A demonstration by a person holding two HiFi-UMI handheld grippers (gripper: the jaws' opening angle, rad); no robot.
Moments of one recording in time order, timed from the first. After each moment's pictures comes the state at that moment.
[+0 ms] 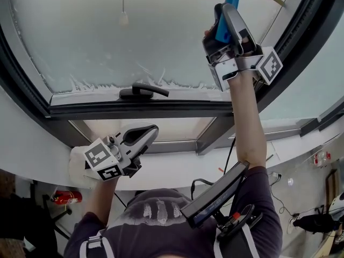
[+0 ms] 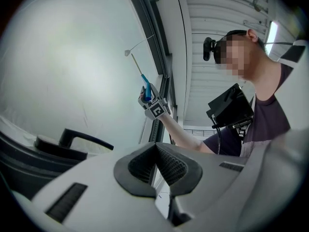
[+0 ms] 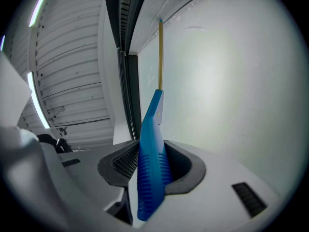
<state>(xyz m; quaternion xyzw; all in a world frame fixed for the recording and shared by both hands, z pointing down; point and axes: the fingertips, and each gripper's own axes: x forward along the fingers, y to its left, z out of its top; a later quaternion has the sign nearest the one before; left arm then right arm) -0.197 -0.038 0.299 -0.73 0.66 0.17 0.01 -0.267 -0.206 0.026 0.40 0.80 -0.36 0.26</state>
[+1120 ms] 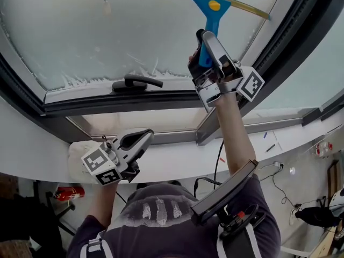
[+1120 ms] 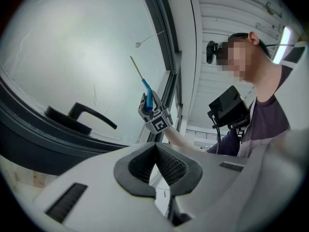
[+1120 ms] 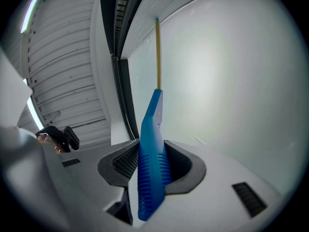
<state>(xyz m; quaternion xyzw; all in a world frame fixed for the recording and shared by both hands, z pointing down) -0.185 -0.036 0.338 -0.72 0.67 0.19 -0.05 -0.259 -0.205 0.133 0.39 0.79 -0.40 0.23</state>
